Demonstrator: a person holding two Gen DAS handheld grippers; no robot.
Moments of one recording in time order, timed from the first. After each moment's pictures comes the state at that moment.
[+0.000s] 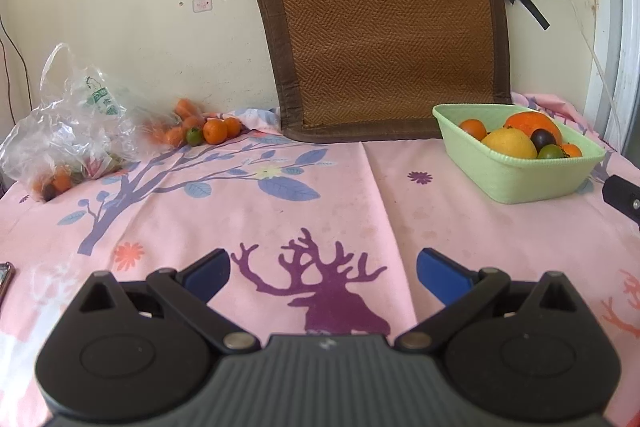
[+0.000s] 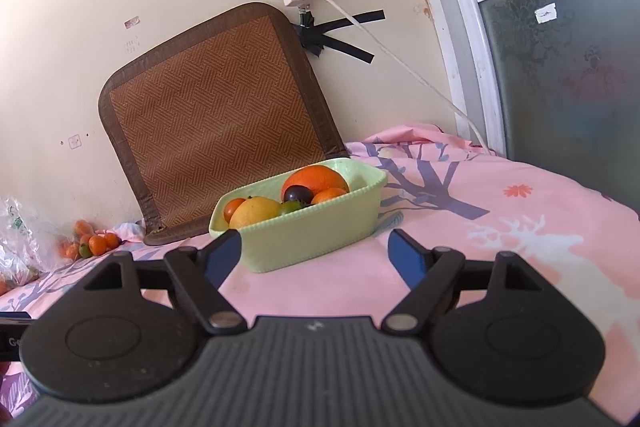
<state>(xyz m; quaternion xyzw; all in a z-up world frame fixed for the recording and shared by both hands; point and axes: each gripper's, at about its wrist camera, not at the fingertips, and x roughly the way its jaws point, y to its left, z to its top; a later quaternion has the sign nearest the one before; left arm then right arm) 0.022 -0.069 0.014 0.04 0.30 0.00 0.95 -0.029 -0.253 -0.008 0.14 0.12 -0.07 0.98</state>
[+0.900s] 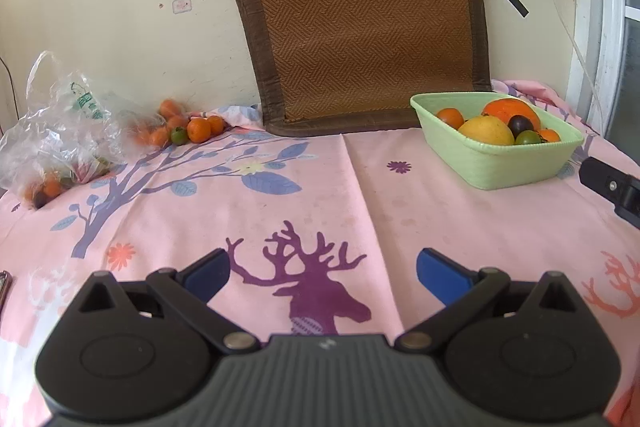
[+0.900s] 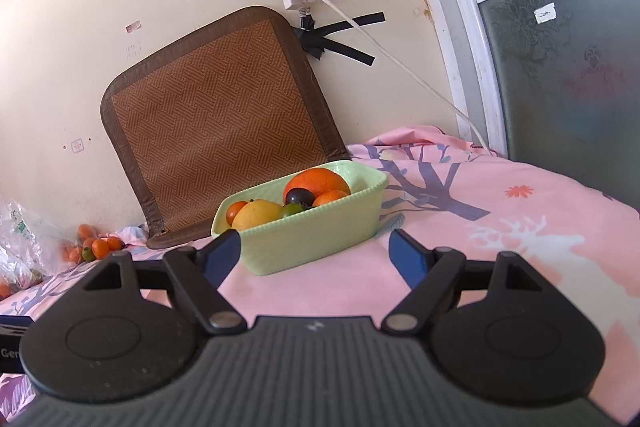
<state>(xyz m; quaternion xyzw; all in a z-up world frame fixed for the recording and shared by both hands) 0.016 -0.076 0.018 0.05 0.31 -0.02 0.95 -0.030 -0.252 -0.007 0.14 0.11 -0.07 0.98</state>
